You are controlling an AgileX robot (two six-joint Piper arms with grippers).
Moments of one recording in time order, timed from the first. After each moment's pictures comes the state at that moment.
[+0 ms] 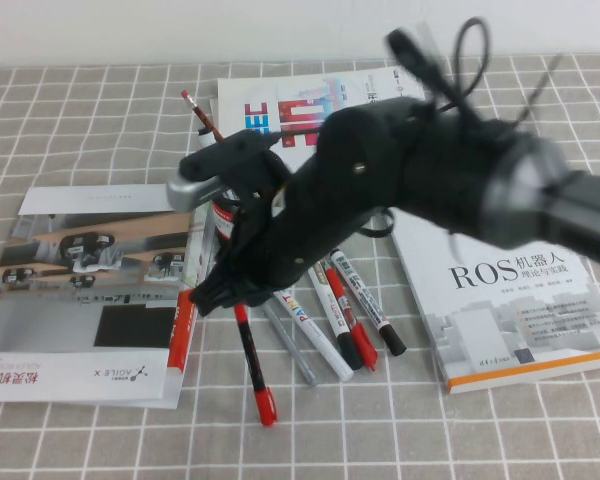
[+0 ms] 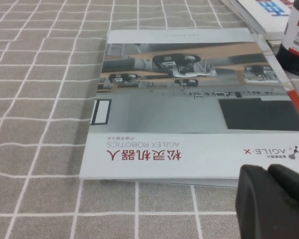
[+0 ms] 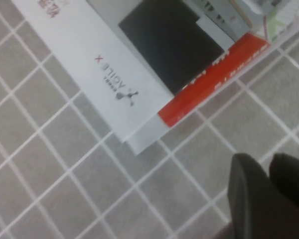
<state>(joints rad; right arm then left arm) 0.81 1.92 -1.66 0.30 0.81 -0.14 -0.07 -0.02 0.03 -0.06 0.38 0.07</state>
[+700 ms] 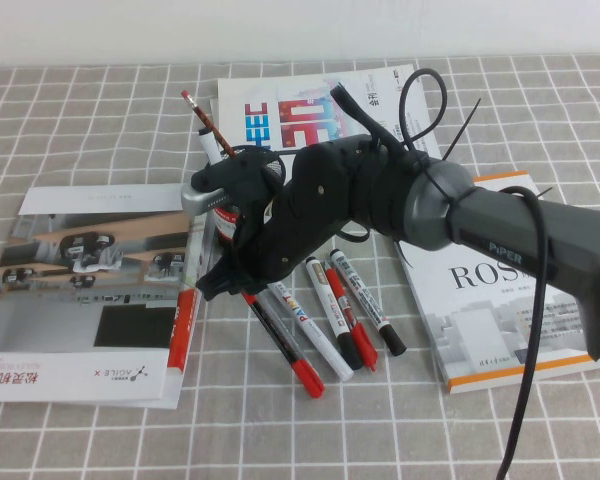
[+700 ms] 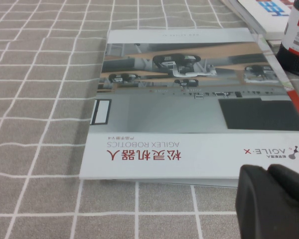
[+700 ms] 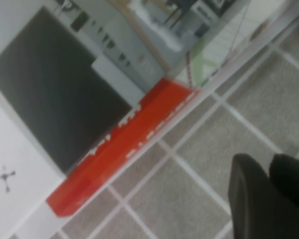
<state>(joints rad) 0.76 2.19 -1.82 0.28 0.72 -0.15 -0.07 -0.02 0.03 -0.06 0.38 0.07</state>
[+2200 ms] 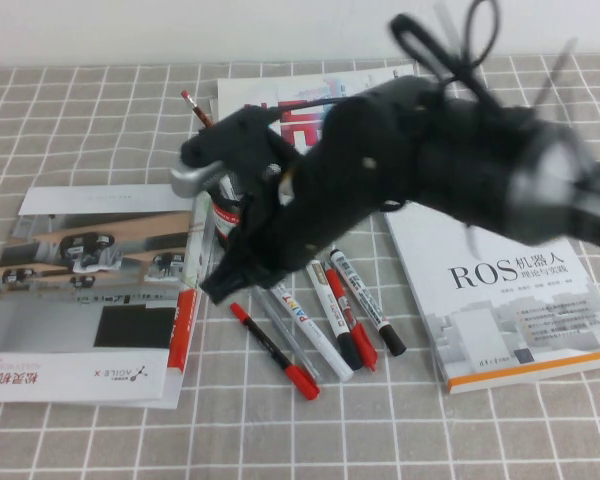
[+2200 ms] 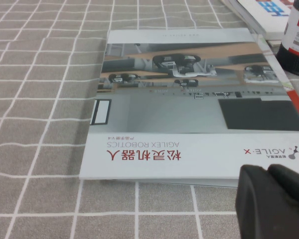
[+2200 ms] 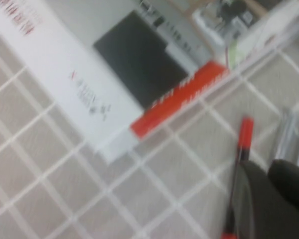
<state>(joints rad) 0.82 1.90 -1.67 0.17 0.80 -0.10 -0.07 -0.02 0.03 -0.06 0.38 0.07</state>
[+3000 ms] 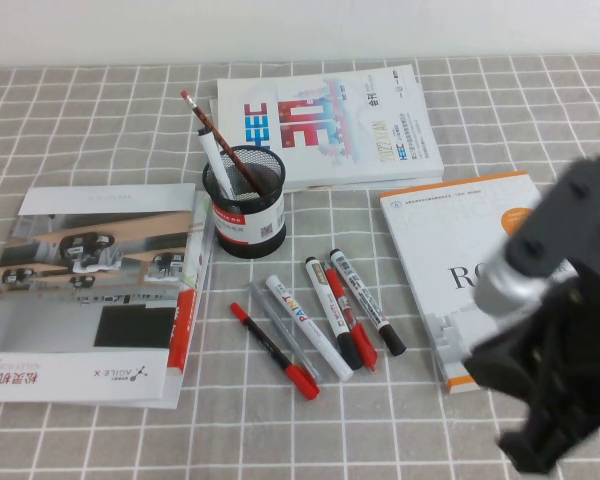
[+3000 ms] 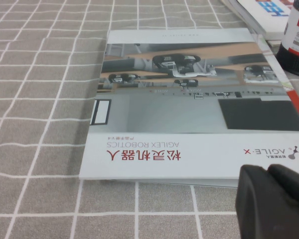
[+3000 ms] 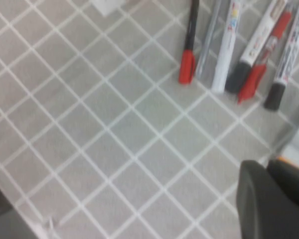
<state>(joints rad) 0.82 1.08 -1.00 0.05 0.88 0.00 -0.07 -0.02 0.03 -0.06 0.38 0.07</state>
